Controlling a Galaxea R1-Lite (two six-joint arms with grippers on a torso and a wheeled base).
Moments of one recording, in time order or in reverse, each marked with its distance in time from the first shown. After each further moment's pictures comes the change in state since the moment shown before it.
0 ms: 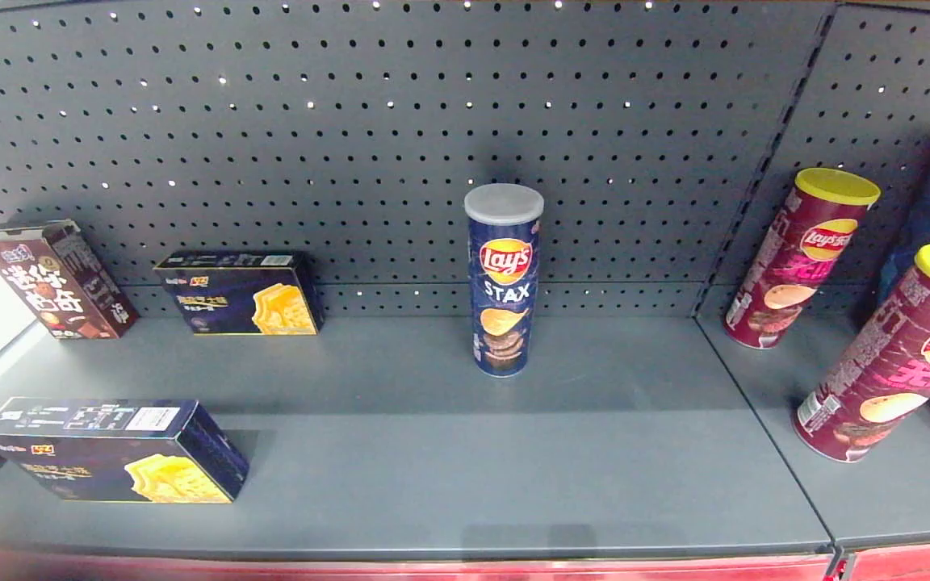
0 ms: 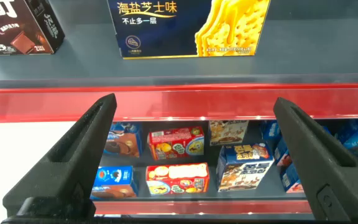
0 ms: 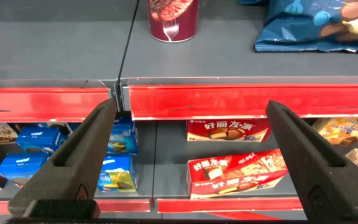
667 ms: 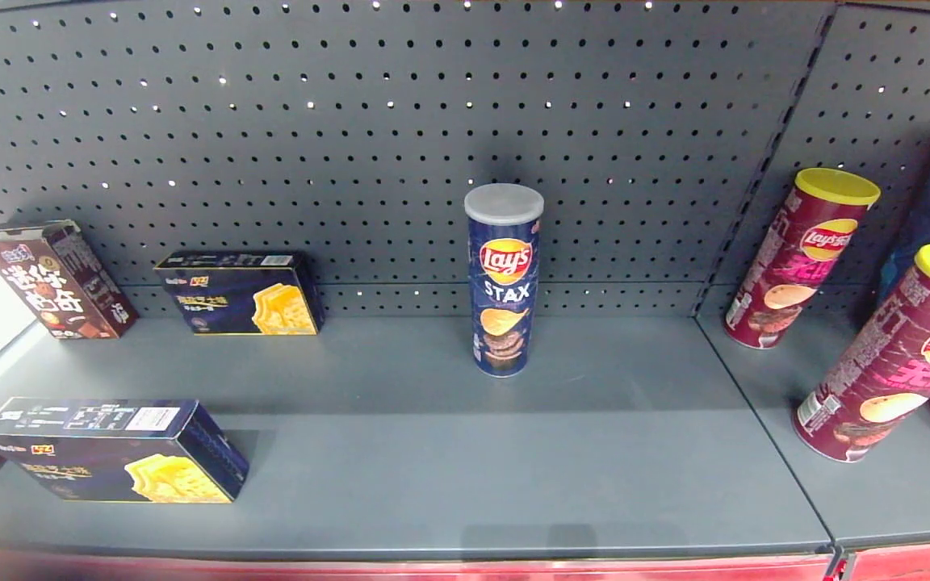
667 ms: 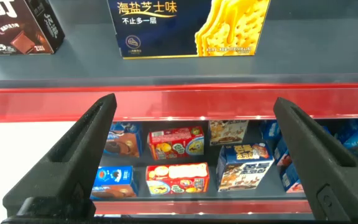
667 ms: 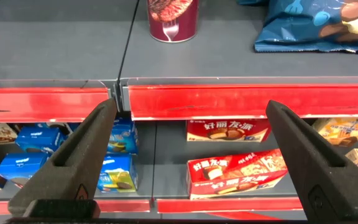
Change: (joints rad) left arm 0.000 0.000 0.000 0.000 0.000 0.000; right arm 0.000 0.000 0.000 0.000 -0.001 -0.002
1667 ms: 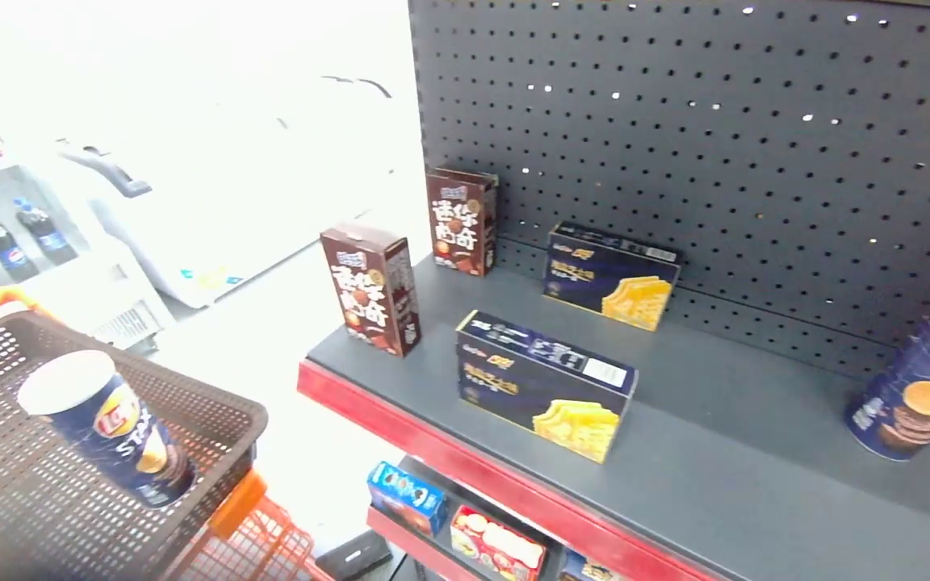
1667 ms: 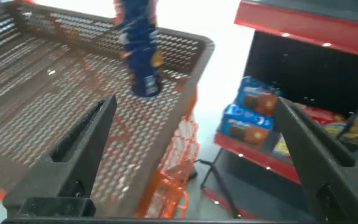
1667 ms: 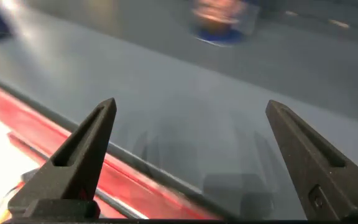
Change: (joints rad) left arm 0.000 0.000 0.000 0.000 0.000 0.000; right arm -0.001 0.000 0.000 0.000 -0.002 0.001
